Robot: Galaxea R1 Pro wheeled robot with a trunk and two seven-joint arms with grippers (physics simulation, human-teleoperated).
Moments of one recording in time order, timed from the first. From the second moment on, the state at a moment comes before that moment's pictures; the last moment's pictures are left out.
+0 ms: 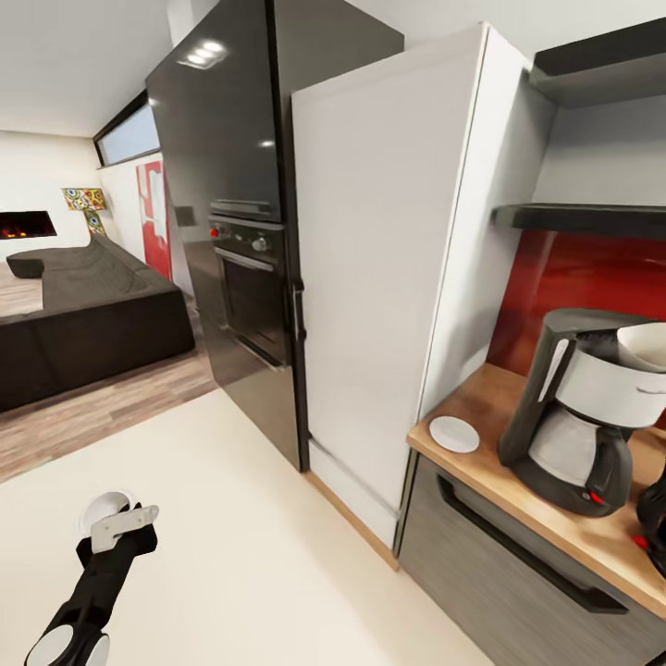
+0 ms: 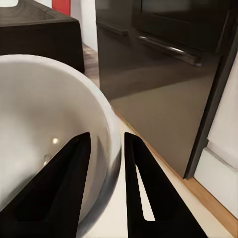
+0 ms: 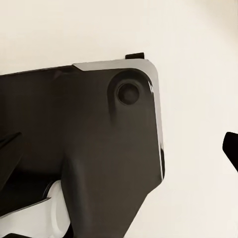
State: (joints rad) left arm -0.01 0.14 0.12 -1.47 0.17 -0.02 0.12; right arm -0.07 -0.09 0.23 -0.11 -0.39 -0.05 0.15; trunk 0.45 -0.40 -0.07
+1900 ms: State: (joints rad) left arm -0.31 0.13 -0.17 -1.43 0.11 0.49 -0.27; right arm -0.07 -0.09 0.23 -0.11 -0.39 -0.05 0.16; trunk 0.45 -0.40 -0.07
